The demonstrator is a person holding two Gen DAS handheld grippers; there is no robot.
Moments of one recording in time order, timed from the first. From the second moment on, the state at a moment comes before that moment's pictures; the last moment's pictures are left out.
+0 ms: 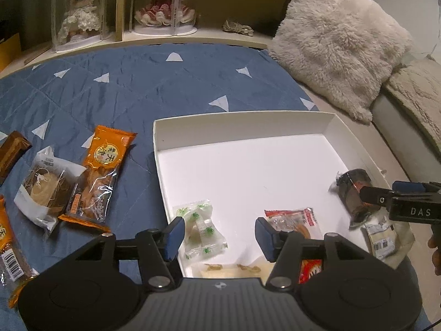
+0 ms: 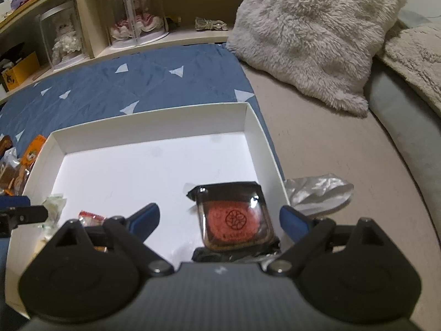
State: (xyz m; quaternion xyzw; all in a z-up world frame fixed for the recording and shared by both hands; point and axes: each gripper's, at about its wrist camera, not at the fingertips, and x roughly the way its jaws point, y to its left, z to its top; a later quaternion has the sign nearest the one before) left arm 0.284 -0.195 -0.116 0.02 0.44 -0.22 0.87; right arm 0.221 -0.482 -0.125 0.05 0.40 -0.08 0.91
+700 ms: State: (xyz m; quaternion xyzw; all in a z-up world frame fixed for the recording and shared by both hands) left arm 0.246 -0.174 -0.093 0.01 0.44 -0.21 0.87; right arm 0.177 -0.456 -0.103 0.05 0.40 -0.08 0.91
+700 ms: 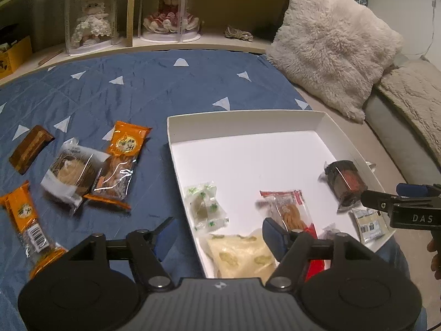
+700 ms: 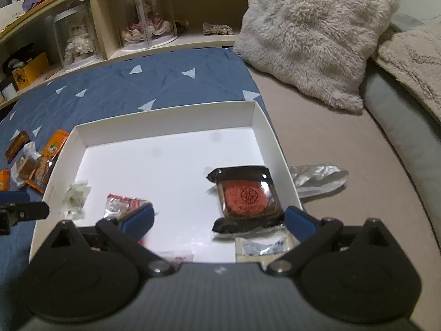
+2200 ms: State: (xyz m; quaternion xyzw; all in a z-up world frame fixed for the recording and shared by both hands) left arm 0.208 -0.028 -0.076 -0.01 0.44 -0.10 0.89; right arm 0.149 -0.333 -0.069 0.02 0.37 0.03 0.93
